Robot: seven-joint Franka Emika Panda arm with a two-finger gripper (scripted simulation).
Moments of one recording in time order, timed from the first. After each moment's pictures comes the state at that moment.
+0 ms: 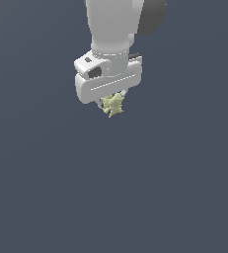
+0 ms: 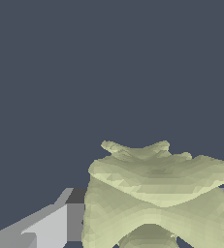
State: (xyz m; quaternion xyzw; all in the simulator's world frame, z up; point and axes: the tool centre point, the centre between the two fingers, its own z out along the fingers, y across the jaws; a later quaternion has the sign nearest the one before) arm -0.027 -0.007 0.327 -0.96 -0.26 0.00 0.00
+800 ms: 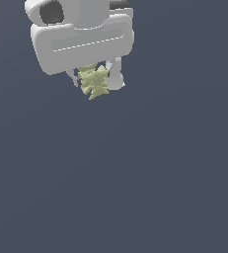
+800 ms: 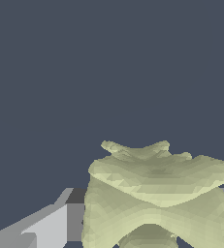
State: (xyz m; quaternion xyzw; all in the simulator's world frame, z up) arm 0.012 -0.051 0.434 -0.96 -0.26 0.00 0.00
